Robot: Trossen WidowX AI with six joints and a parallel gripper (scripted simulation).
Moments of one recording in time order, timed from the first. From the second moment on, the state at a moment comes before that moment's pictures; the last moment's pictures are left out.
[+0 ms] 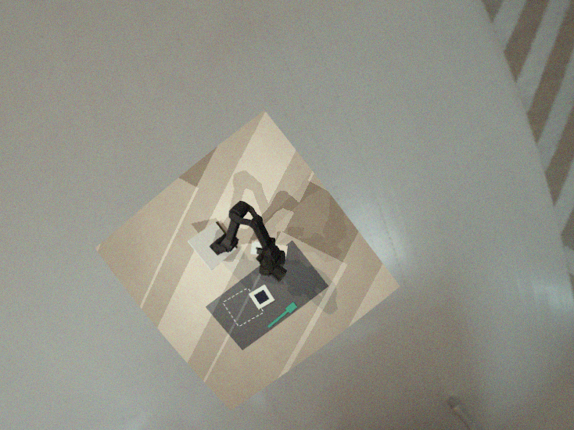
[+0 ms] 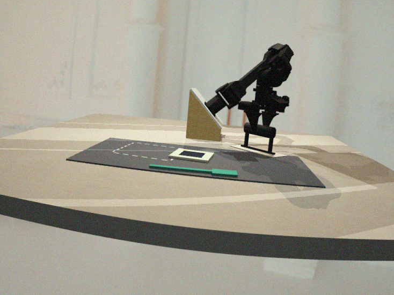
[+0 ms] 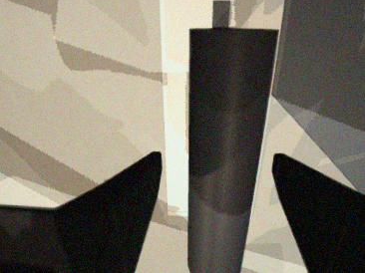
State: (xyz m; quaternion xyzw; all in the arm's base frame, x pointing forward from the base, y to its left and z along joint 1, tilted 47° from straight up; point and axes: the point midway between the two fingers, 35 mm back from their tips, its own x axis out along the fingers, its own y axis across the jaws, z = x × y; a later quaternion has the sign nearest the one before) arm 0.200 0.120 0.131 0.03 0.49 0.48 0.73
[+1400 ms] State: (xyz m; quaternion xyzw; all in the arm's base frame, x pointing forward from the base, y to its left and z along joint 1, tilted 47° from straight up) arm 0.200 0.111 0.137 0.03 0.49 0.48 0.73
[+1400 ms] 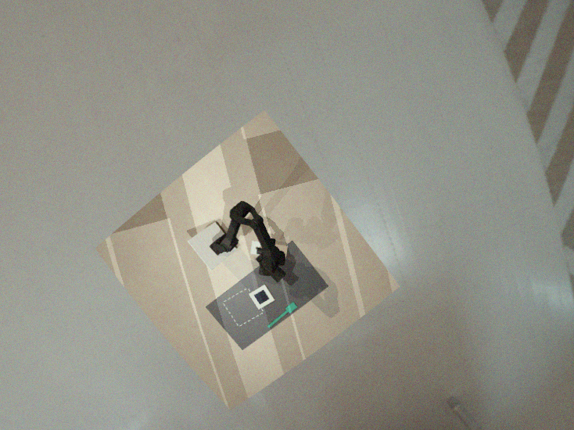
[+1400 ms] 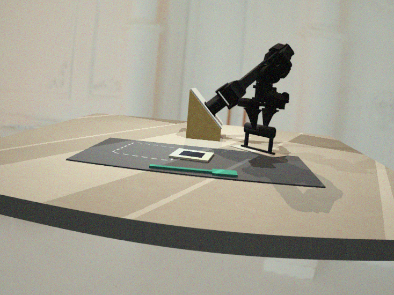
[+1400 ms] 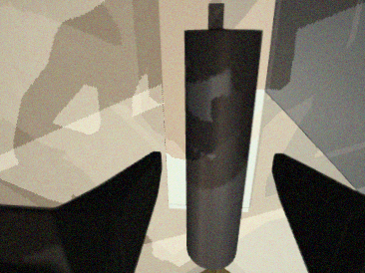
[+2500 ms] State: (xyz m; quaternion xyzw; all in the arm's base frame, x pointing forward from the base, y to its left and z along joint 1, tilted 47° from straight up) arm 0.200 0.118 0.129 0.04 0.49 0.48 0.73
